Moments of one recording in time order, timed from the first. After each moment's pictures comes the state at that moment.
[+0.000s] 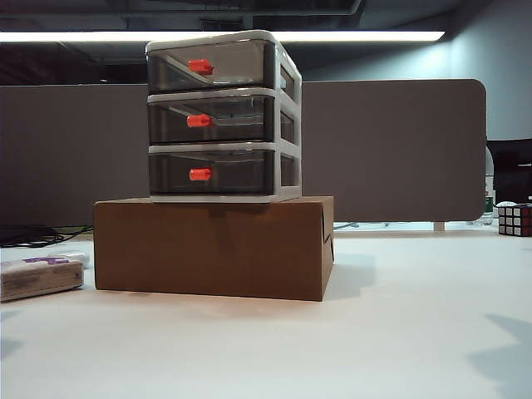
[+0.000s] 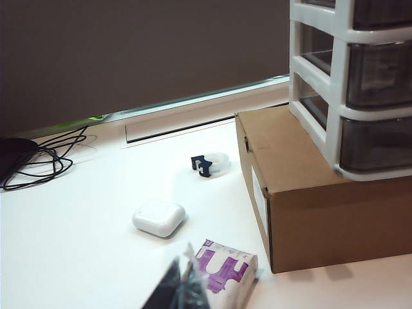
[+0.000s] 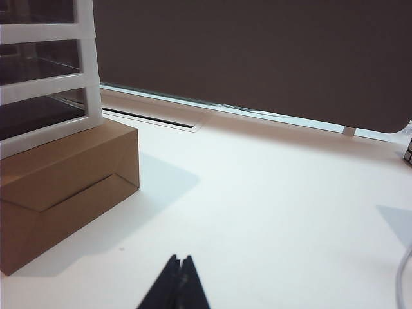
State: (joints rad) left arm -0.02 0.12 0.00 0.09 0.24 0.16; right arm 0.05 0.00 0.01 0.00 -0.21 -0.11
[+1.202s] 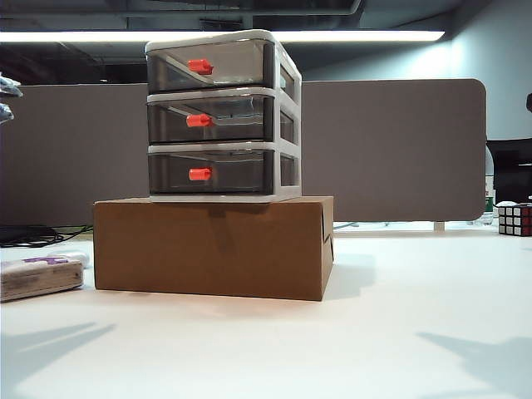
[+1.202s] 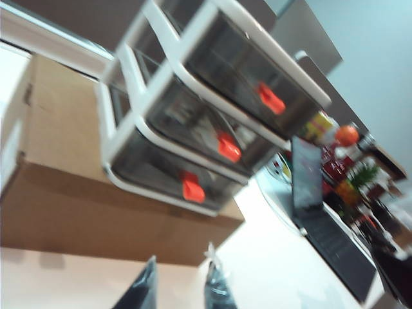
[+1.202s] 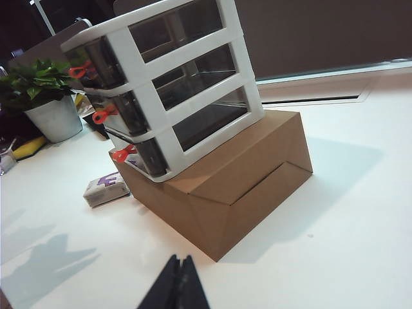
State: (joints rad) left arm -0.17 0.12 0.00 0.16 0.51 -0.66; right arm 0.05 0.00 0.01 0.01 -0.60 0.31
